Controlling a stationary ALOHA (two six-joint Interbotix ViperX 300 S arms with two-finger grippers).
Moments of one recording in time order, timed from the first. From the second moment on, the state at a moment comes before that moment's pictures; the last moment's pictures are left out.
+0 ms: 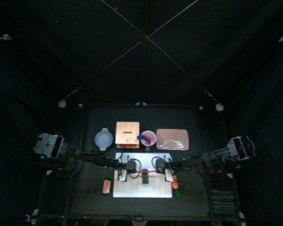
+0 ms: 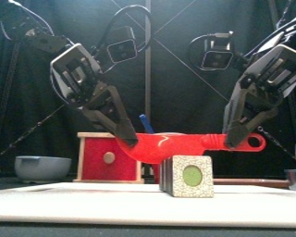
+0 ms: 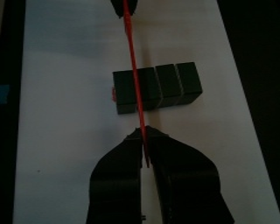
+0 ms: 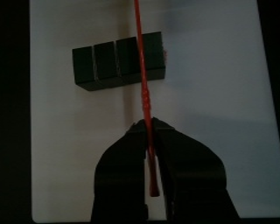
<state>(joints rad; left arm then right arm) -0.16 0.06 0.71 -0.08 -0.05 0.00 0.14 -0.15 0.89 -0.31 0.12 0.52</state>
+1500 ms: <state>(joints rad) -0.11 0.04 0.67 0.03 0.04 0.00 0.08 -0.19 0.88 -0.35 0.21 0.52</state>
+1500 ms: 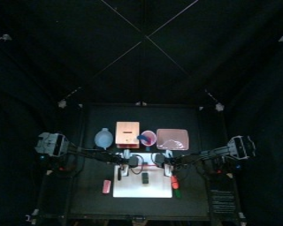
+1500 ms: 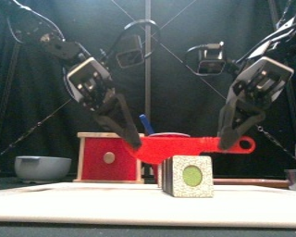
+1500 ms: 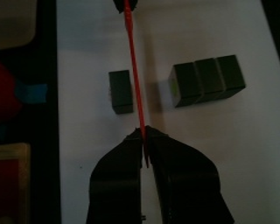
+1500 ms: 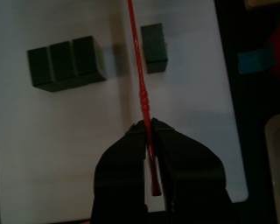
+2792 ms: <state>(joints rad) -0.23 0.10 0.64 -0.01 0.07 0.00 0.19 -0.17 0.87 -0.26 0.20 0.52</state>
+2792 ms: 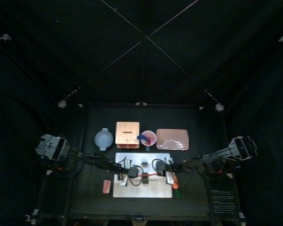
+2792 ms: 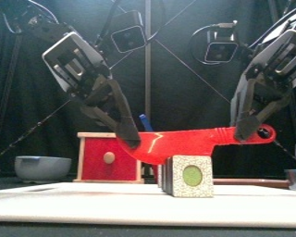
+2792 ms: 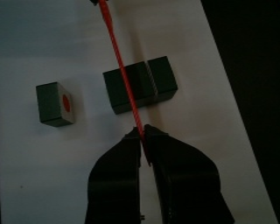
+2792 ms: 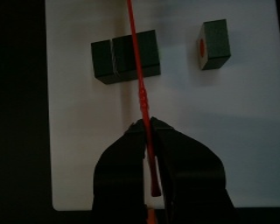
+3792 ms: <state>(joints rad) -0.19 0.17 0.63 0.02 0.08 0.00 0.16 -0.04 0.84 -0.27 0.20 0.52</state>
